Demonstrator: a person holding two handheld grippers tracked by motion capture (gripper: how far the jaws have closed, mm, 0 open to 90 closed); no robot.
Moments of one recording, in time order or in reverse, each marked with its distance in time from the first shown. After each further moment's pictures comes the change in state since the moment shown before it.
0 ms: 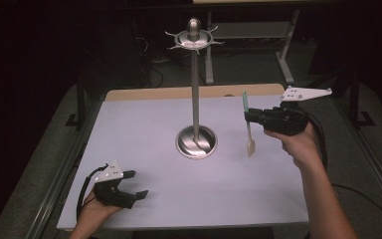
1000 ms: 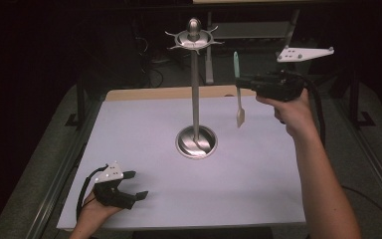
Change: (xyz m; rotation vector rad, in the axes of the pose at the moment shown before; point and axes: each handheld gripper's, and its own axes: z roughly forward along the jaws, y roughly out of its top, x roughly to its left) left arm -0.001 -0.001 0.000 -0.003 -0.001 -0.005; right arm -0.001 0.082 0.008 -0.103 0.052 -0.074
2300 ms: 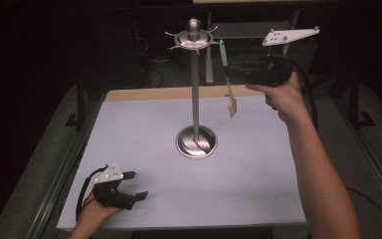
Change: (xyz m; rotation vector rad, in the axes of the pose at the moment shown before) left arm -0.001 -0.001 -0.001 0.005 -0.004 -0.004; right arm 0.001 0.032 0.024 0.042 0.033 -0.046
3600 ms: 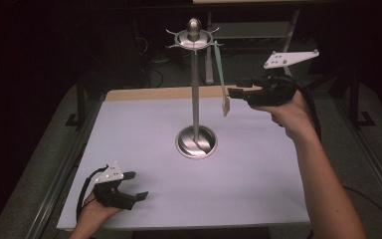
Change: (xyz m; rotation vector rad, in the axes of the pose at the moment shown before) left arm -0.001 0.000 0.001 0.000 0.001 0.000; right arm 0.009 -0.044 -0.010 0.084 -0.069 0.014
